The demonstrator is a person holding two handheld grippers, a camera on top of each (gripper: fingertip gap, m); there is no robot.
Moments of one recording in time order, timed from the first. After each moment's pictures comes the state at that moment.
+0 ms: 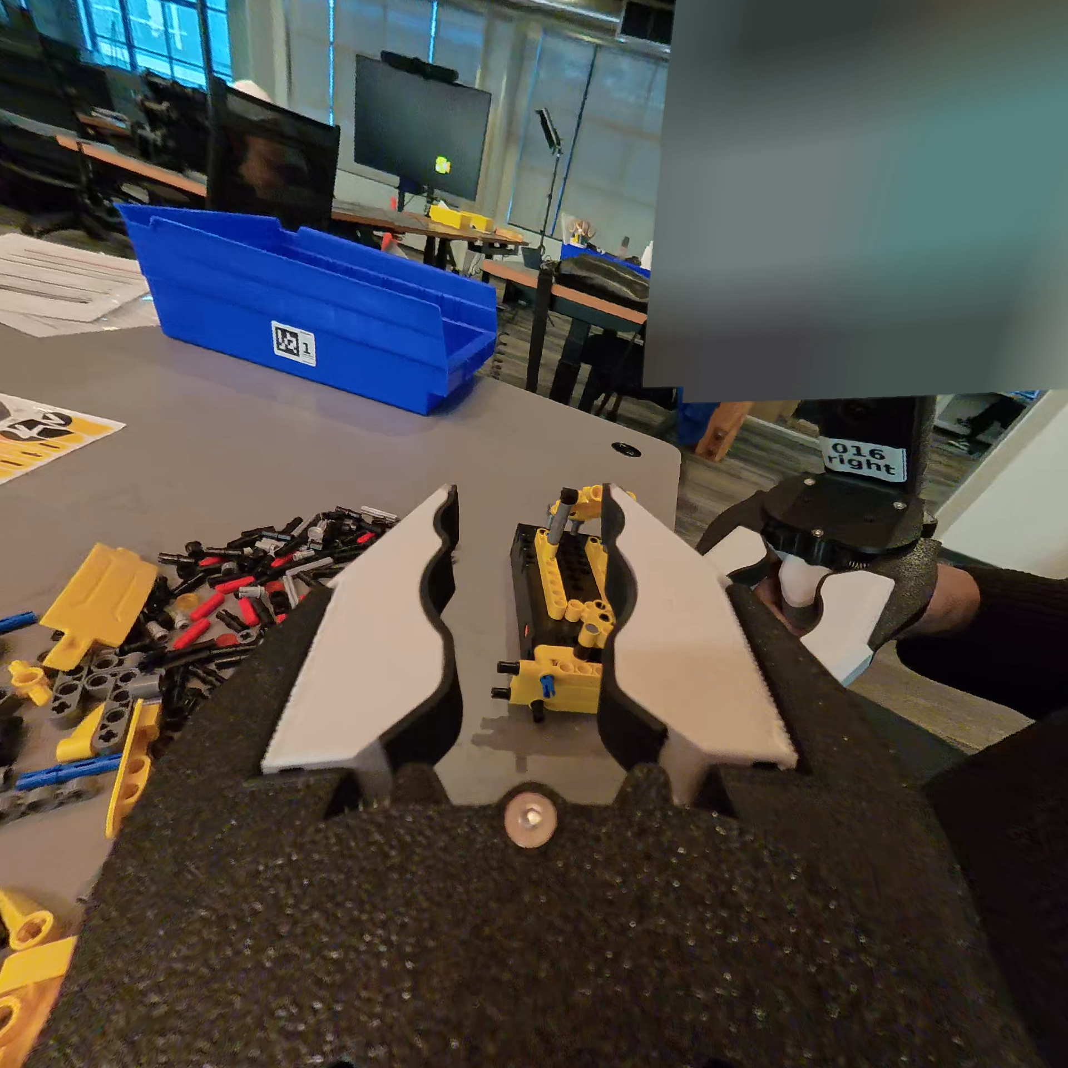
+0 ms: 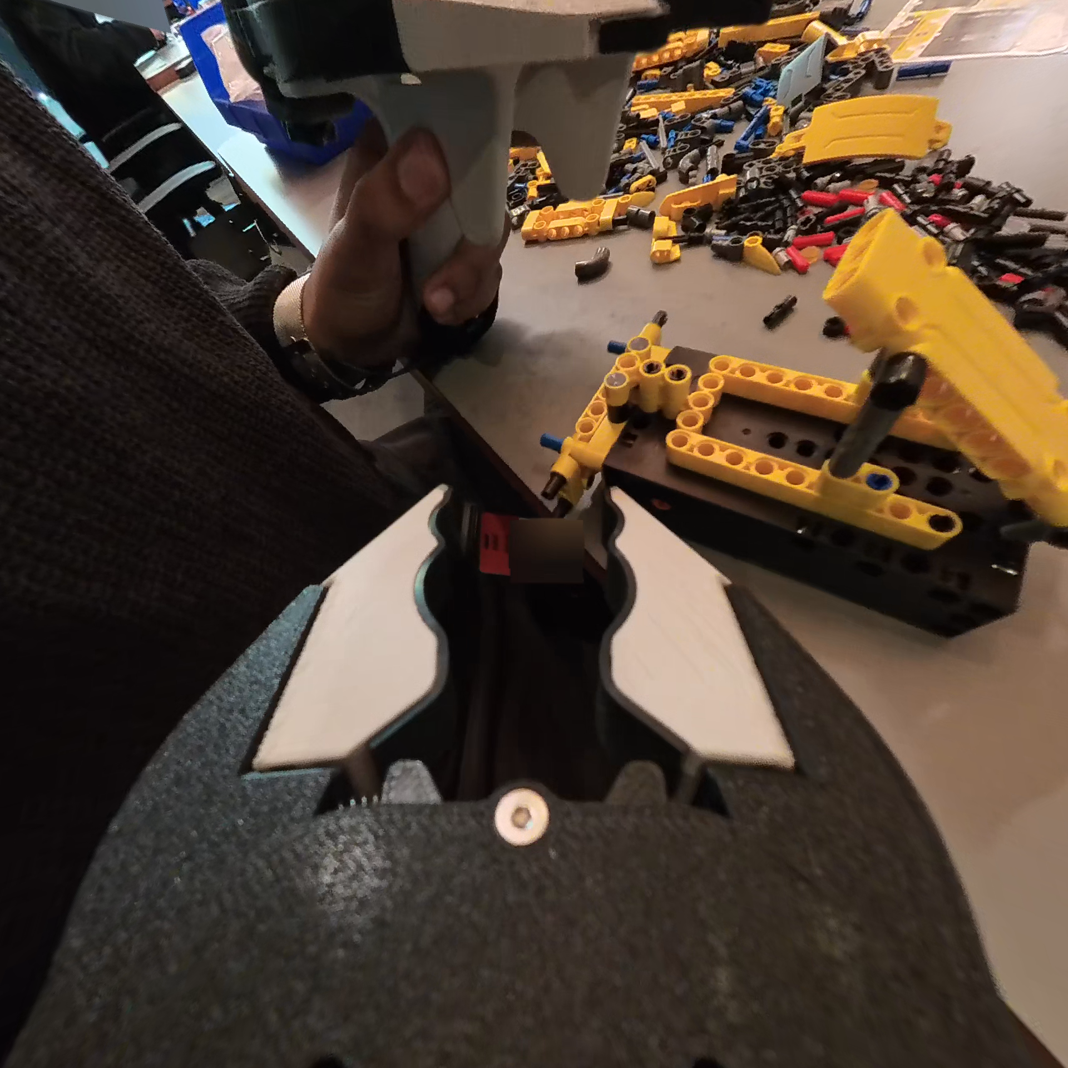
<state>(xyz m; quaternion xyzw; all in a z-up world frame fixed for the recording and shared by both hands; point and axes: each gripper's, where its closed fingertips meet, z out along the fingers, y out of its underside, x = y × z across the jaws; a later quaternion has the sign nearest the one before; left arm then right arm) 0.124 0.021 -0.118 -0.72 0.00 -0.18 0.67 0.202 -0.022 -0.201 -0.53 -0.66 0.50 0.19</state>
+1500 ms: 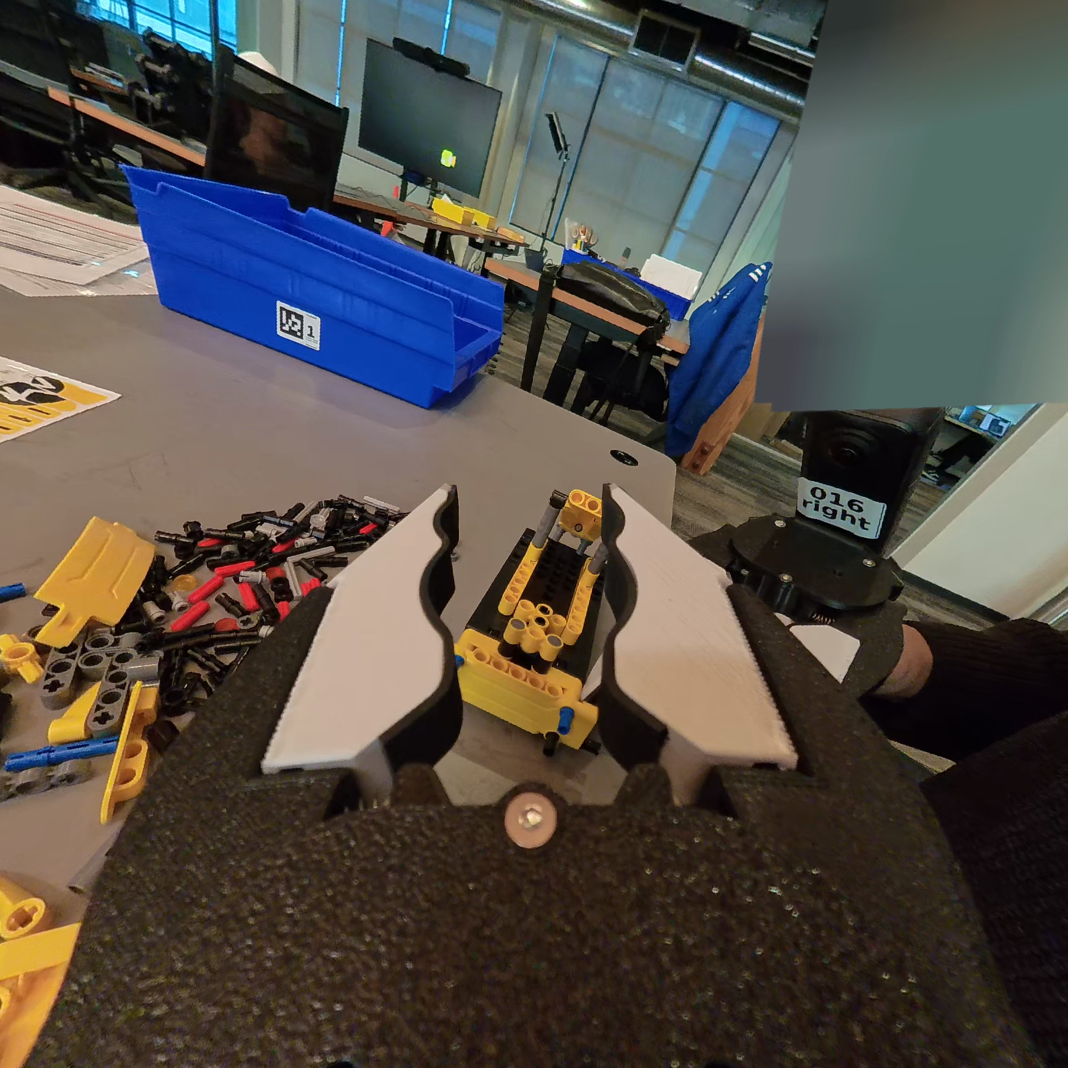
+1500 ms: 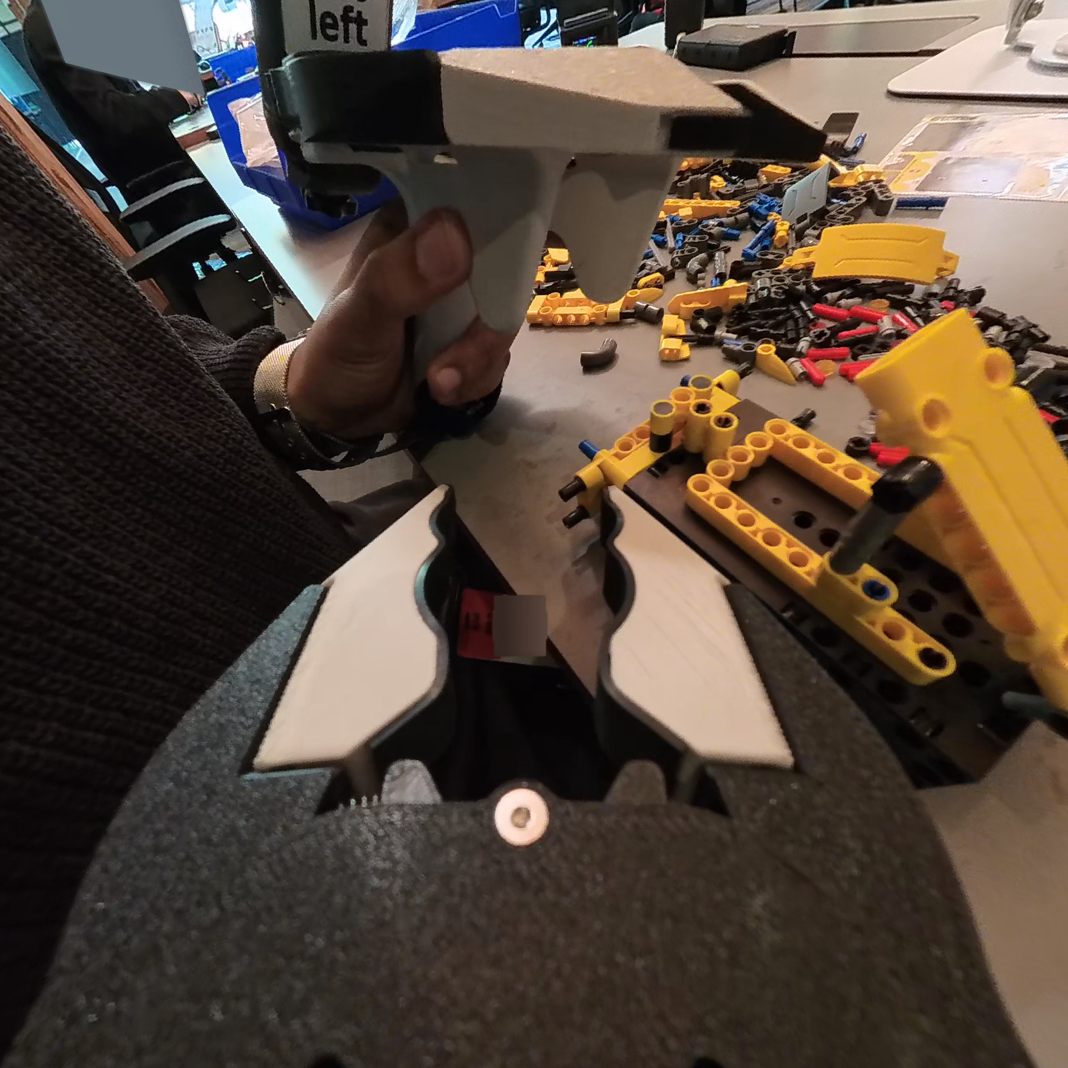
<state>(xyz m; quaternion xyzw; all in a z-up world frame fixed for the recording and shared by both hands) 0.116 0.024 -0.120 -0.71 -0.02 -0.21 0.67 0.160 -0.038 -0.196 -0.49 -0.65 0.52 0.24</state>
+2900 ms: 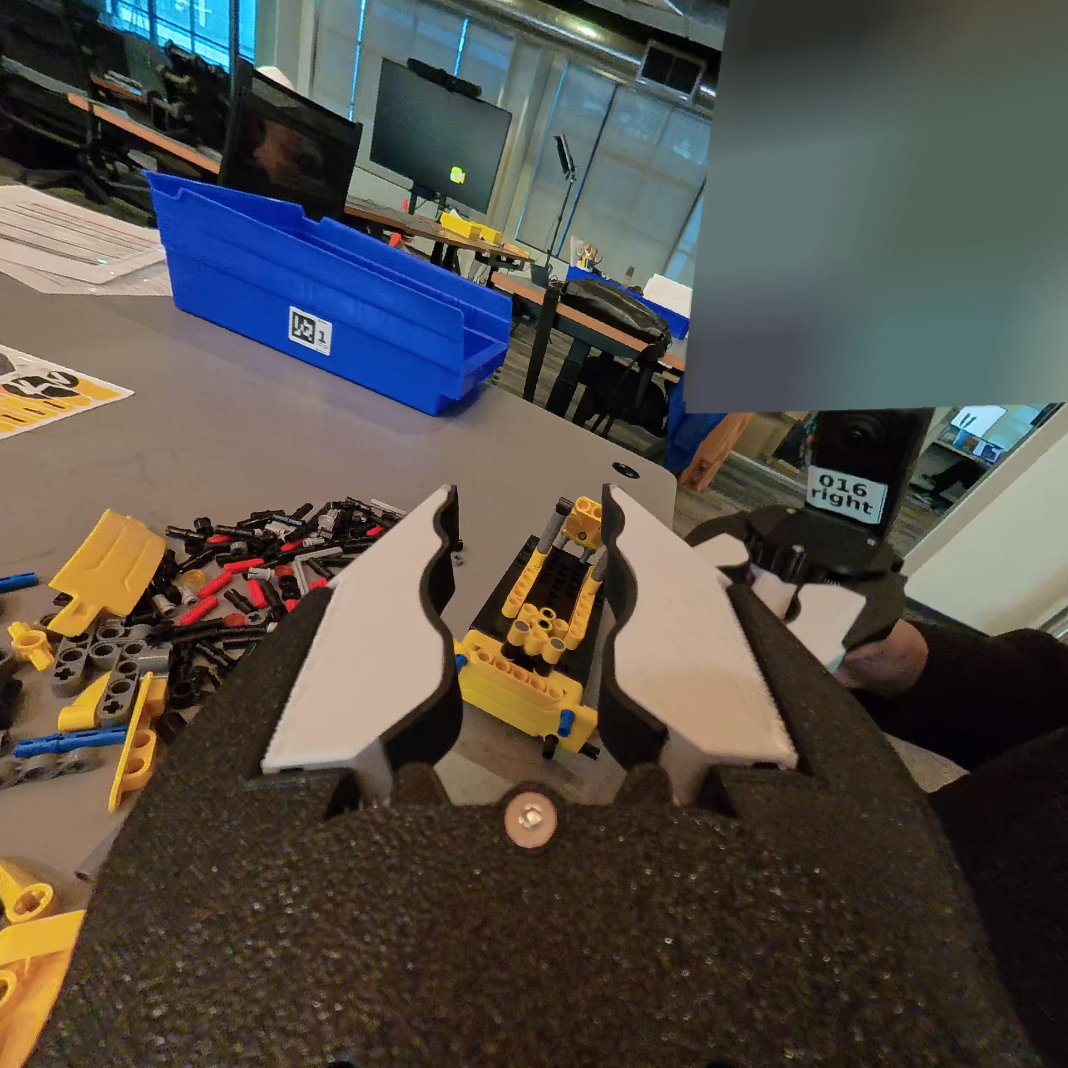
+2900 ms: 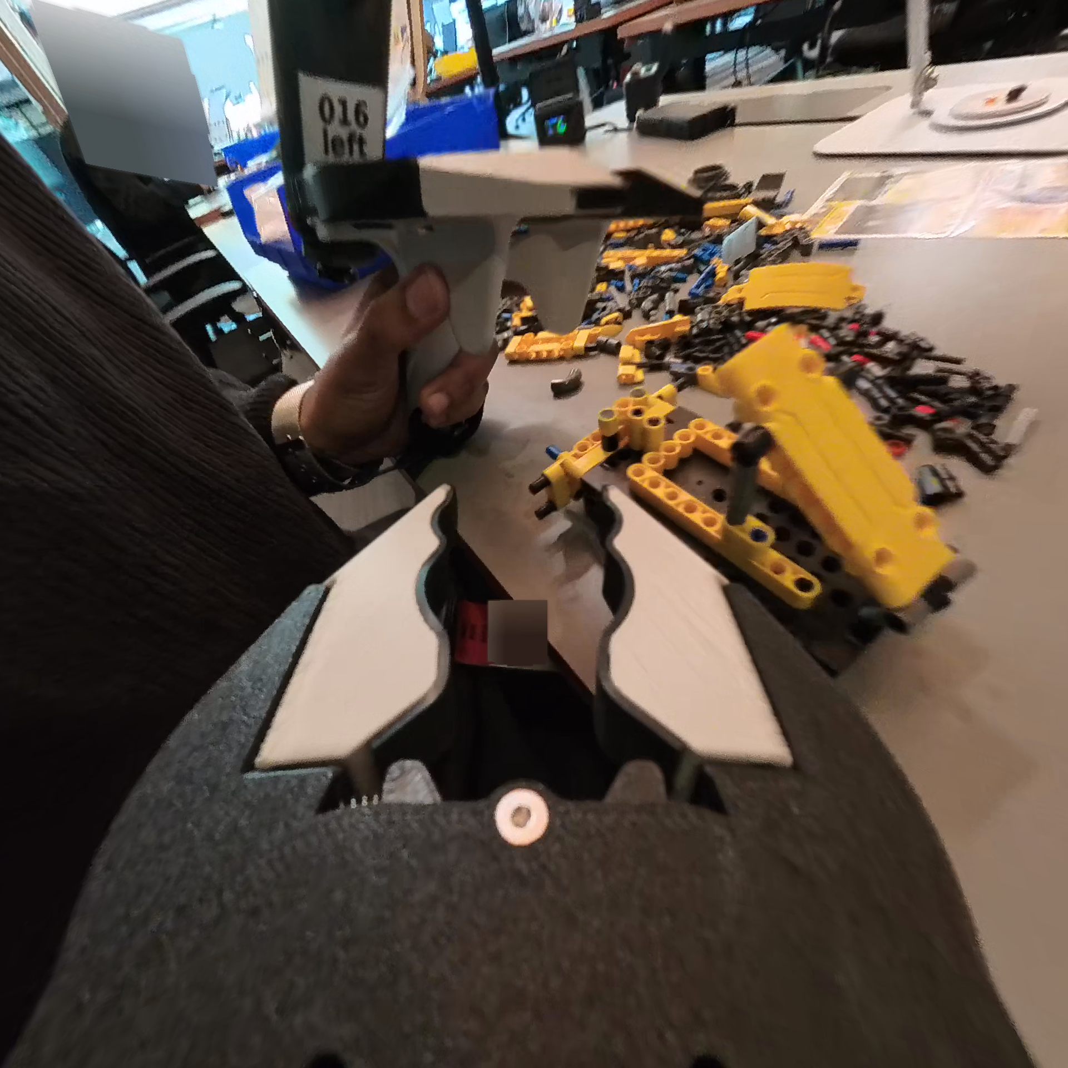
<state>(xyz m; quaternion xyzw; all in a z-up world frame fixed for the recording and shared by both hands) 0.110 0.023 -0.118 -0.71 -0.04 -0.21 0.67 0.175 -0.014 -0.177 -0.50 -0.62 0.55 0.25</state>
